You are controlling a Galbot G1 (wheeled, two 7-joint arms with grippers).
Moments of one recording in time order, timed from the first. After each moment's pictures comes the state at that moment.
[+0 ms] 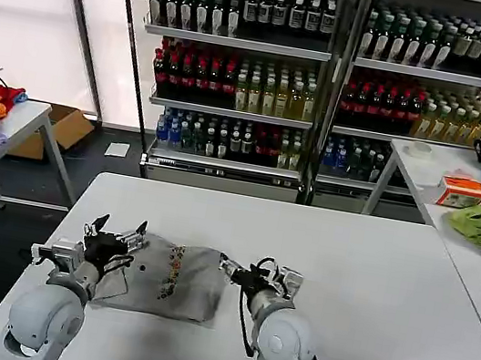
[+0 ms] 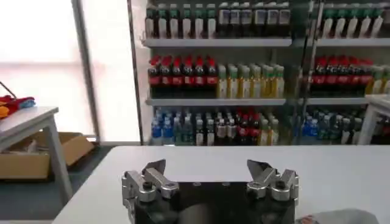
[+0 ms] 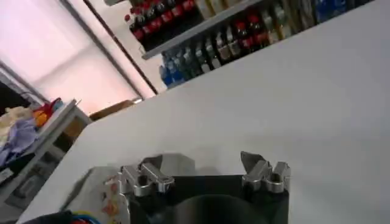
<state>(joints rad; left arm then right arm) 1.19 -1.20 -0.50 -2.00 -0.42 0.55 -0.18 -0.93 1.36 0.01 1.84 1.03 -0.55 0.57</state>
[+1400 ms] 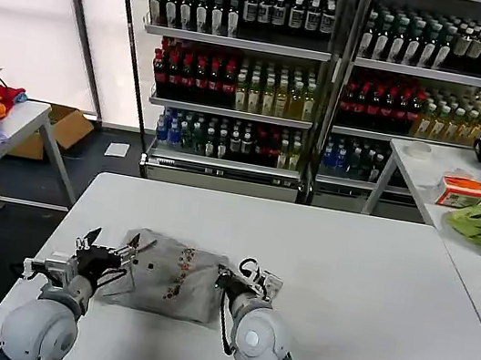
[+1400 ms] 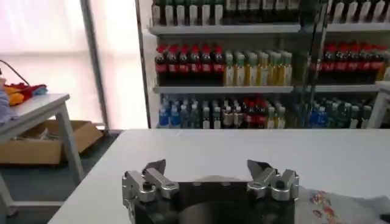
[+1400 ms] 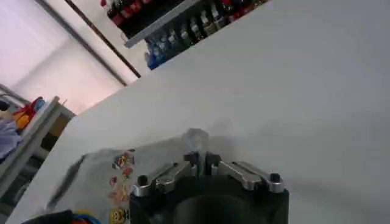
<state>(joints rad) 1.27 -1.22 -0.53 -2.04 -0.40 0.56 -0.19 -0.94 1.42 0.00 1.74 1.02 -0.49 0.60</state>
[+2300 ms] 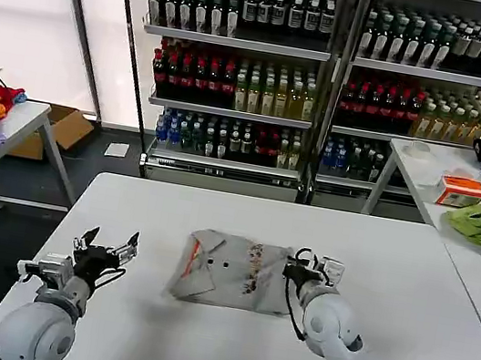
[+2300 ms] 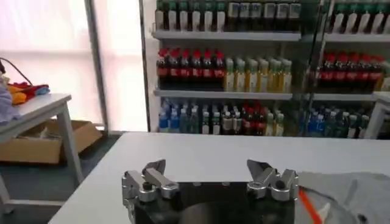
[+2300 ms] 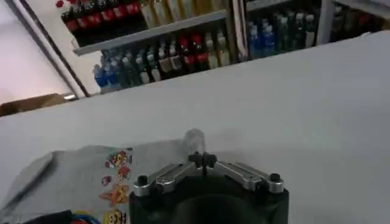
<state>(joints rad) 1.30 -1.24 -0.55 -2.08 -0.42 0.57 -0.19 -0.82 1.12 0.06 1.72 0.99 -0.57 0.58</state>
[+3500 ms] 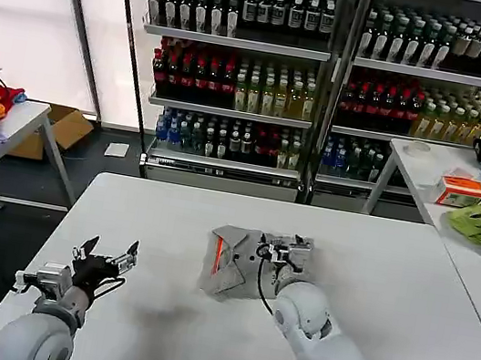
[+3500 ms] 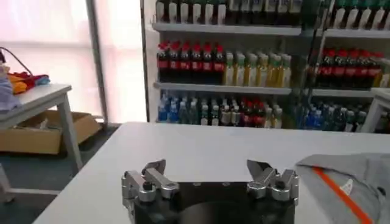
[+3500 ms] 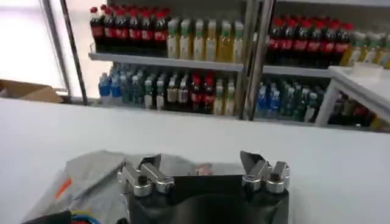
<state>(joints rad) 1.34 -1.26 -0.56 -2.11 -0.41 0.58 -0.19 -0.76 1.24 -0.04 1.66 0.59 -0.58 0.51</state>
